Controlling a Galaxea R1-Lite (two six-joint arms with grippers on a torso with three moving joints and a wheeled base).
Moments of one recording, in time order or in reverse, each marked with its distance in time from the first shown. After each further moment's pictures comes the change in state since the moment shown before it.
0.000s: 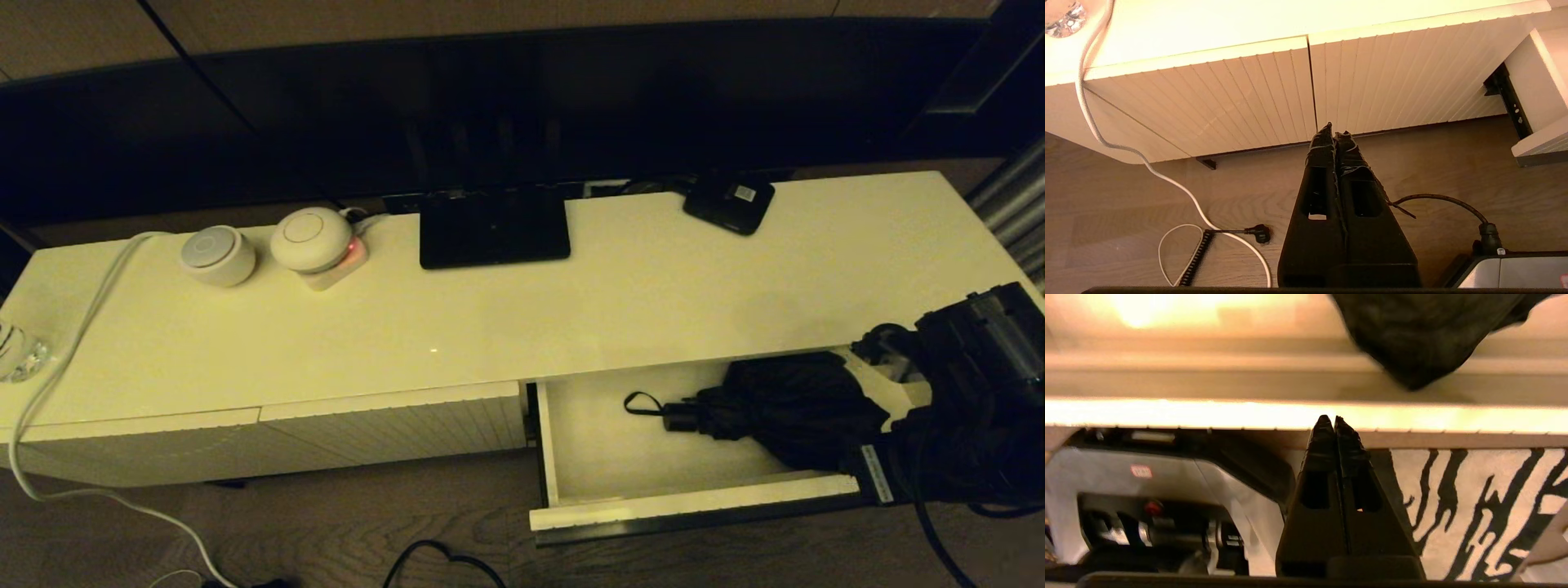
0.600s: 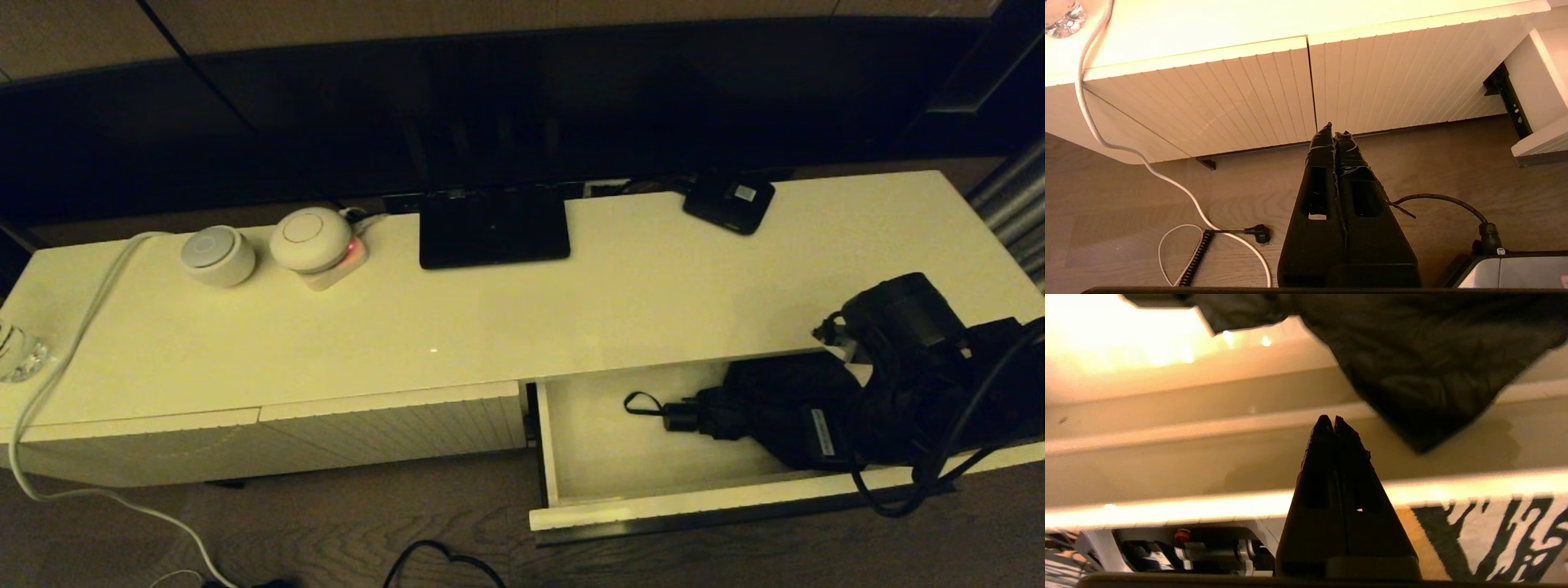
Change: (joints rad) left arm 0.000 0.000 0.000 0.000 0.000 0.000; right arm -0.076 0.220 -0.134 -0.001 0.046 0.106
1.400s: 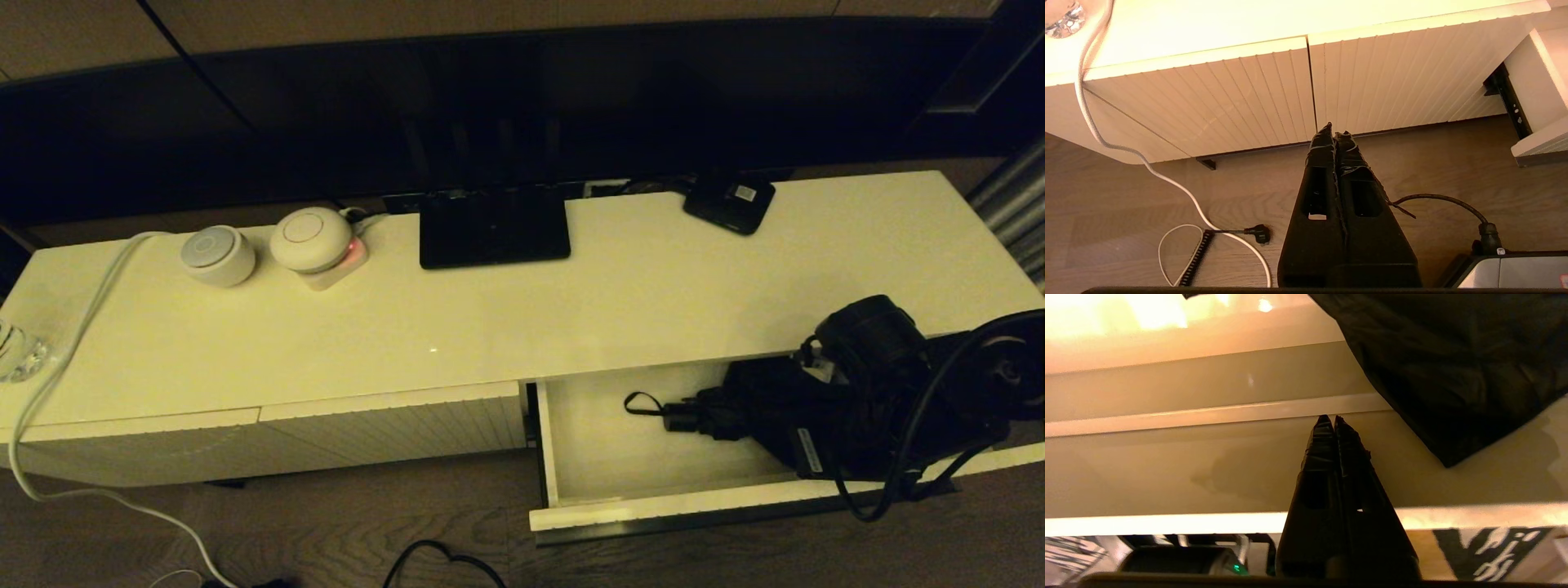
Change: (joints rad) left arm 0.000 0.000 0.000 0.000 0.000 0.001; right arm -0.011 0.086 0.007 0.045 0.050 -0.034
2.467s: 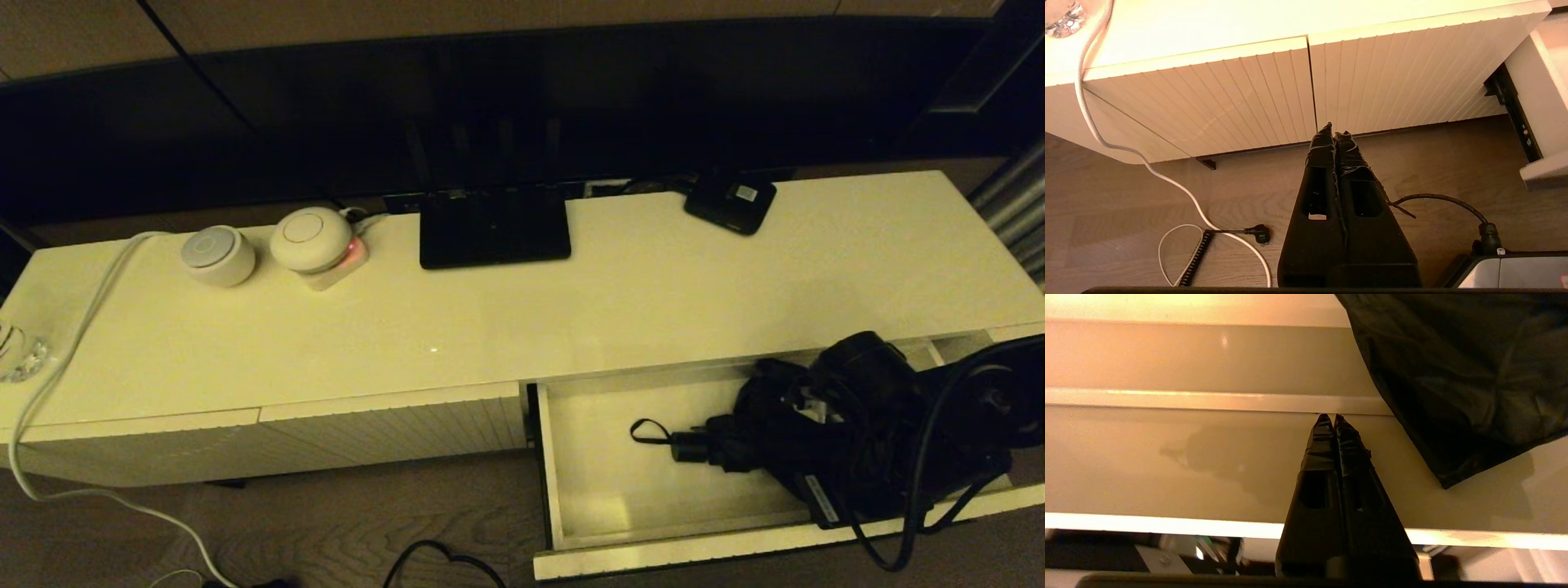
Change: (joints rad) left arm 0.000 0.000 0.000 0.000 0.000 -0.001; right arm 0.016 0.003 0.120 0.051 -0.012 -0.119
